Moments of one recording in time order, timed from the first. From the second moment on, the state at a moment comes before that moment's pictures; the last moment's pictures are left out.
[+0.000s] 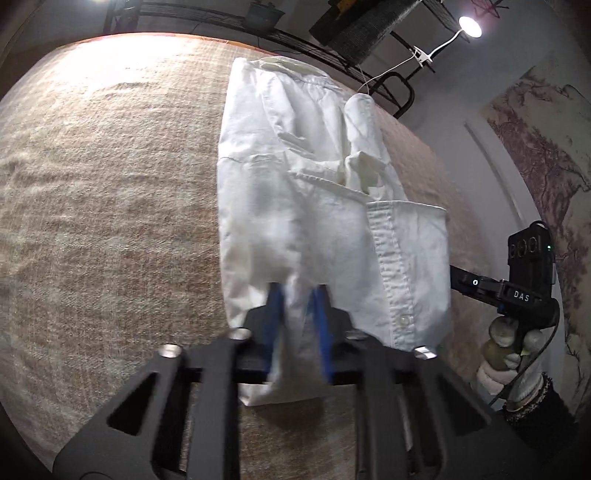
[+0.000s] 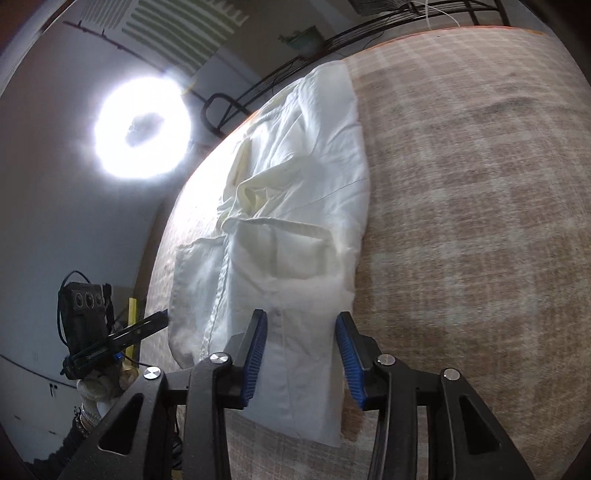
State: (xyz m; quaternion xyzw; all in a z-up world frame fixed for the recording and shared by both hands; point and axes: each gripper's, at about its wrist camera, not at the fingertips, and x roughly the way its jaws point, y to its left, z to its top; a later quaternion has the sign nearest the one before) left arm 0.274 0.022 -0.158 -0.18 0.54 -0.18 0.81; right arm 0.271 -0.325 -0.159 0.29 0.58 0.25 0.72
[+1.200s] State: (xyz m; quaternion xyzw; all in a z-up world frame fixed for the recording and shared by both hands) left arm 0.296 0.067 -0.187 -0.29 0.54 -0.18 0.77; right arm 0.290 -0.330 -0.136 0.28 0.54 0.25 0.76
